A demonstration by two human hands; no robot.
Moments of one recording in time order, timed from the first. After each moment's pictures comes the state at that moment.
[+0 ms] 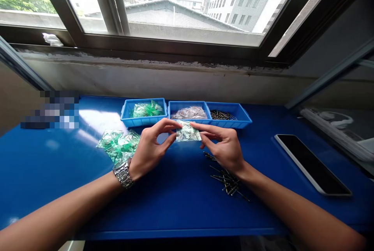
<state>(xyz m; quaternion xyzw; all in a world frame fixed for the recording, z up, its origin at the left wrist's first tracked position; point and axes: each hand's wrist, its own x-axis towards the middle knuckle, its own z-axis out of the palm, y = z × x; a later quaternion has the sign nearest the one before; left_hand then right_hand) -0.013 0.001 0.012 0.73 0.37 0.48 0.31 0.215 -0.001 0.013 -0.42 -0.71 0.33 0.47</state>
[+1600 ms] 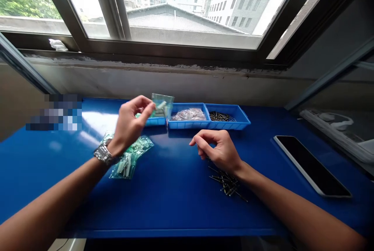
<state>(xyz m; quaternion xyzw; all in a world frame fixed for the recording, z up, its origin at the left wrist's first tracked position) -0.051 0.038 0.043 0.68 0.50 0.49 0.22 0.215 -0.004 0.021 -0.39 -0.74 0.39 0.40</state>
